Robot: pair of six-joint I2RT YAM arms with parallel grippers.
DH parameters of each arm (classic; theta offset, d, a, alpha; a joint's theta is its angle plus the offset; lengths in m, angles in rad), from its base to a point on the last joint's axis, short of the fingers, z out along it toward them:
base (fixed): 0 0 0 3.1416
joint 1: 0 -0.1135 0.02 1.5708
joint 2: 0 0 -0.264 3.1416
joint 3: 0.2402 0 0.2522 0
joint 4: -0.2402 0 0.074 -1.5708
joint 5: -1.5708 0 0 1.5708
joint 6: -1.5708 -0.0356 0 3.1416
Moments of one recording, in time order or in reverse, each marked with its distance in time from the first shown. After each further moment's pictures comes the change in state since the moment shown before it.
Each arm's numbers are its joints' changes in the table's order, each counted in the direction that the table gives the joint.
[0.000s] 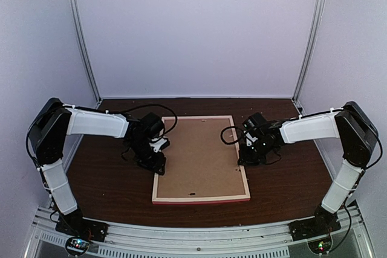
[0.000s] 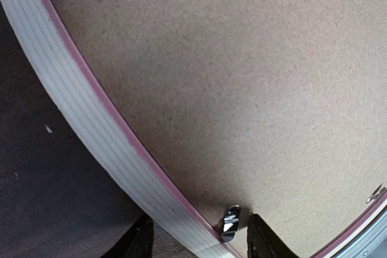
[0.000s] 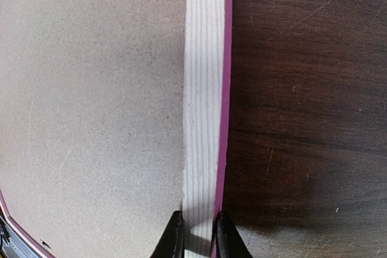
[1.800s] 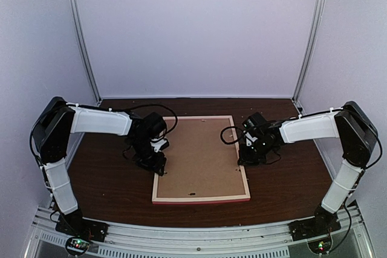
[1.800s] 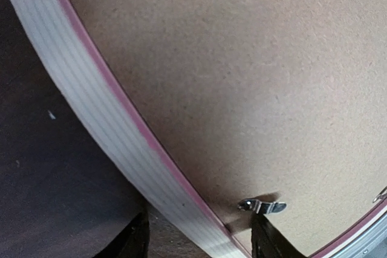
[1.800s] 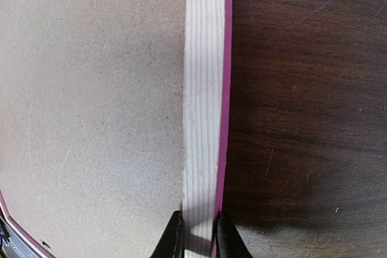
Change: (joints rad) left arm 0.002 0.037 0.060 -0.088 0.030 0.021; right arm 0.000 0.004 0.006 -0.006 0.000 0.001
